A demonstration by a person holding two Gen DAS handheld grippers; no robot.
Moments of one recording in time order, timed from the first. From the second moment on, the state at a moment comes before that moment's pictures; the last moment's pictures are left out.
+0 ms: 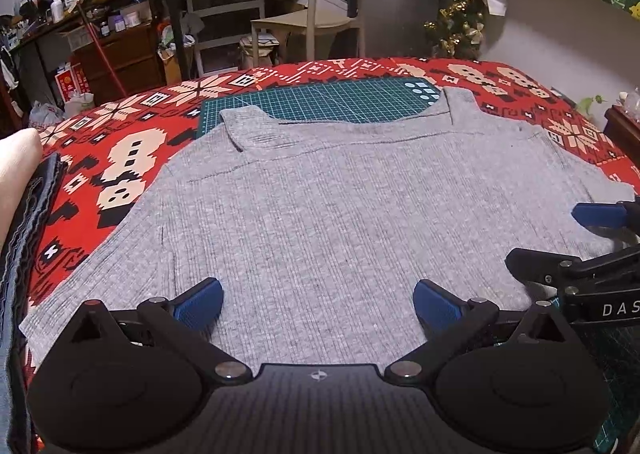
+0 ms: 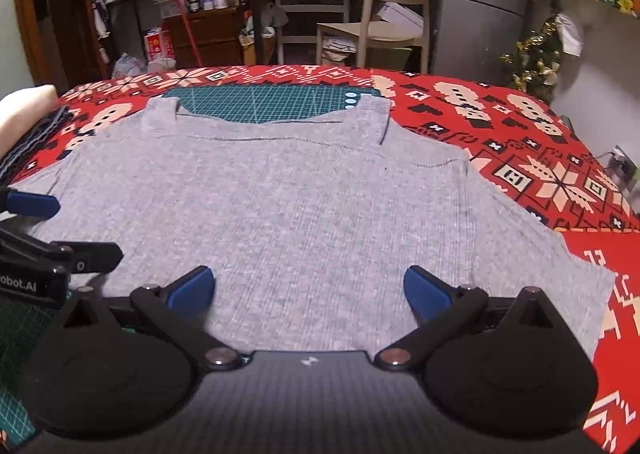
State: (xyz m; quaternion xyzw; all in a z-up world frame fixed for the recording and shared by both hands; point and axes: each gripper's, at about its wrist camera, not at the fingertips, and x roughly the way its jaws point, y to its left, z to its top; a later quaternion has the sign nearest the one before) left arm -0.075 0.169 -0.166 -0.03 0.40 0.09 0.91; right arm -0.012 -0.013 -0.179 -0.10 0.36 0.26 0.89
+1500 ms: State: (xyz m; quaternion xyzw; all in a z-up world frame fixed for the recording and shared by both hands) left arm -0.003 0.084 -0.144 -0.02 0.40 0.00 0.92; right arm 0.081 -0.199 -0.170 -0.05 0.37 0.05 0.93
